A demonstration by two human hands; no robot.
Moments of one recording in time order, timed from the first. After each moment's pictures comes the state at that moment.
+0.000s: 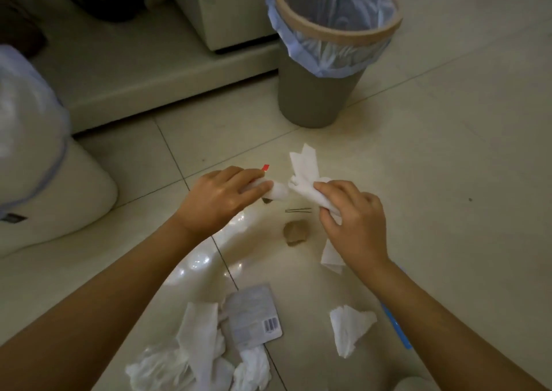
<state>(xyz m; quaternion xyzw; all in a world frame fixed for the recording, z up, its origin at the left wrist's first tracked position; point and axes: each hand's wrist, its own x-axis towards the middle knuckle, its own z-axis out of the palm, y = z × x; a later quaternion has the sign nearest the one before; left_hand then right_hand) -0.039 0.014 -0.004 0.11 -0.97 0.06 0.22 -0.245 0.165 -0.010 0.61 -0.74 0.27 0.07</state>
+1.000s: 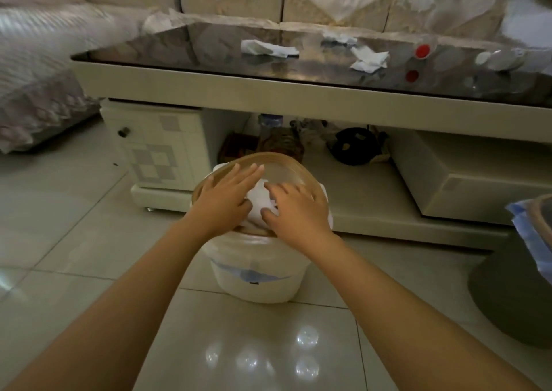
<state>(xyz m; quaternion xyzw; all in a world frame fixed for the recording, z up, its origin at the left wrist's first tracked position) 0.270 -0.106 0.121 0.65 -0.75 -0.03 0.13 0.105 -0.112 0.131 0.85 -0.52 0.12 -0.06</state>
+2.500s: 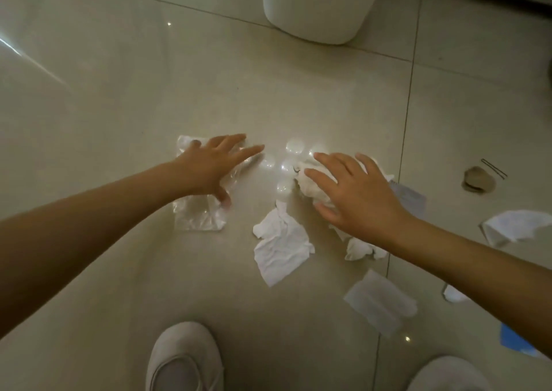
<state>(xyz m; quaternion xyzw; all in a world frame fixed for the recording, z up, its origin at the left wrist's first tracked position) 0.304 0.239 -0.076 0.57 -0.77 -0.19 -0.20 0.014 0.220 -0.049 0.94 -0.34 -0.03 -0.04</state>
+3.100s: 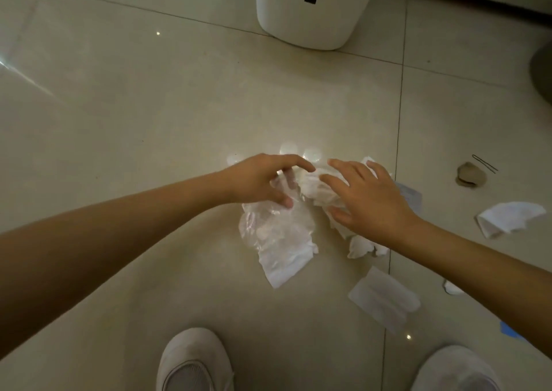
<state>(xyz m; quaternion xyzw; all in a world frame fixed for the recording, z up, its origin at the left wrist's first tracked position) 0.243 0.228 -0.063 0.49 -0.71 -0.50 0.08 0.000 0.225 -0.051 0.92 -0.38 -0.07 -0.04</state>
